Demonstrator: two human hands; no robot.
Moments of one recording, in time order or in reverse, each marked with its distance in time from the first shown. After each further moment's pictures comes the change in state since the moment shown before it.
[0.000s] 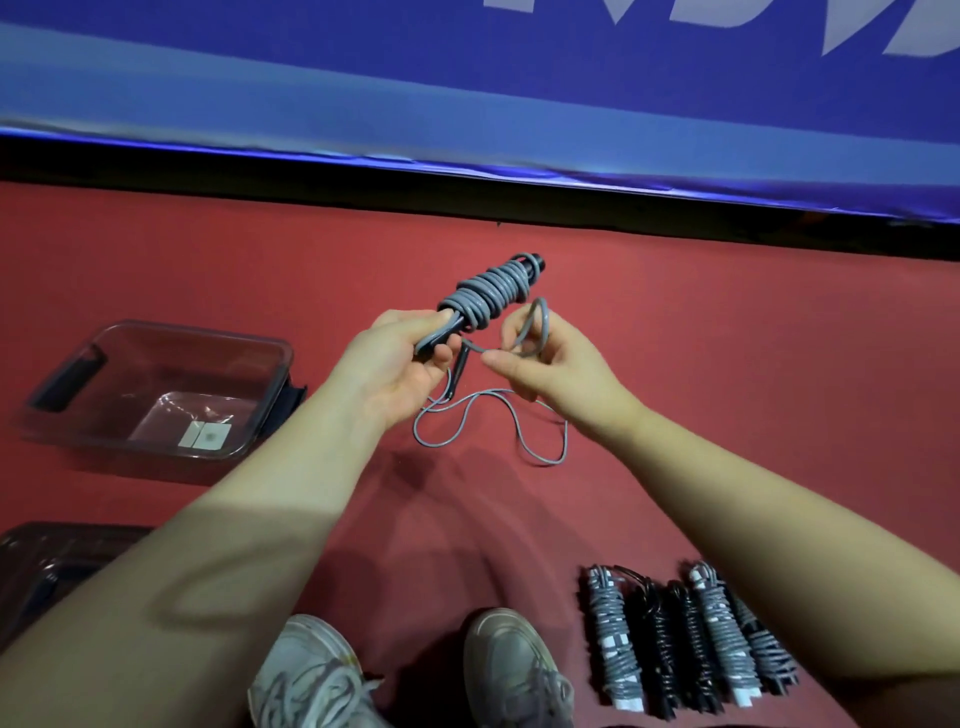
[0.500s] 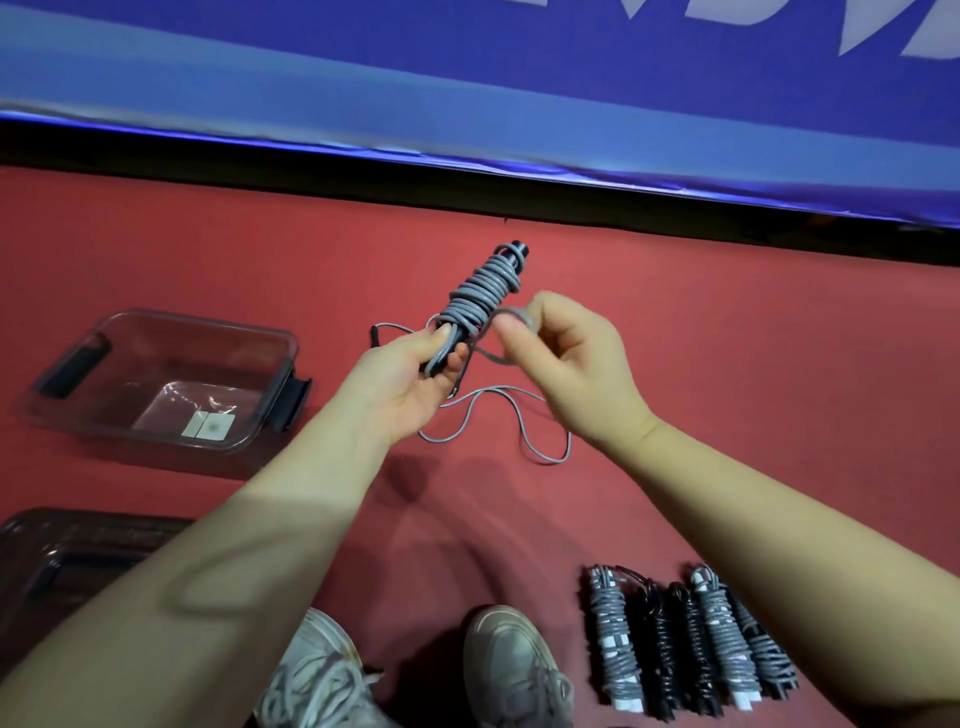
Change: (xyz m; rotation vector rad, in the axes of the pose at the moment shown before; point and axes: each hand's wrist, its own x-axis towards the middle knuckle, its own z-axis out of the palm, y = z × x) left_hand -0.004 -0.016 -0.009 -0.166 0.013 -0.078; right_hand -0.010 -0.025 0.017 -0.241 0.161 -0.309
